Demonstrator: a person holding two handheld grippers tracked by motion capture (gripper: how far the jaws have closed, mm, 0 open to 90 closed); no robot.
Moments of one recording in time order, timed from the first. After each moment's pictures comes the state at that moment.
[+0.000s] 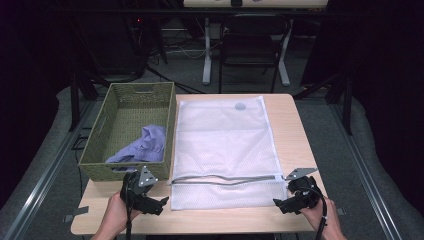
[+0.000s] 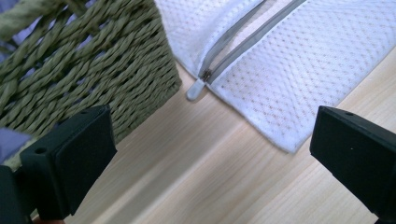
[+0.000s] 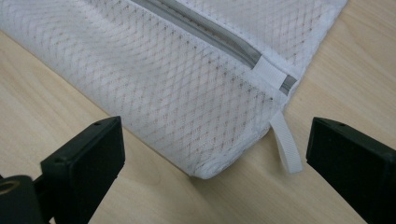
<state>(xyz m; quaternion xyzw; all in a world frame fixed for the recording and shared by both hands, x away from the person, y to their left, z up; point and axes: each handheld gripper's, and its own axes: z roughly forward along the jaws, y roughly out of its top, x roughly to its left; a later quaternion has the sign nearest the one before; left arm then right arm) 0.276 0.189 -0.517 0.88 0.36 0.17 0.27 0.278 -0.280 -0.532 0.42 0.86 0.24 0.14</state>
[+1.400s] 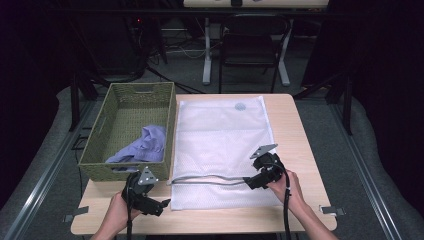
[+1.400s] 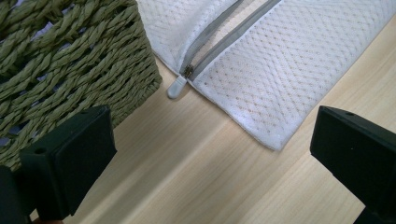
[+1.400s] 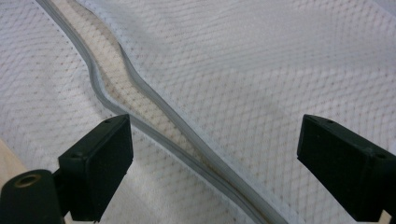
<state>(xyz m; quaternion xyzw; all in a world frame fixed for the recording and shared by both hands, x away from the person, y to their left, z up) 0.282 0.193 -0.524 0.88 0.35 0.13 0.28 0.349 -0.197 -0.523 0.36 0.89 0.26 0.14</state>
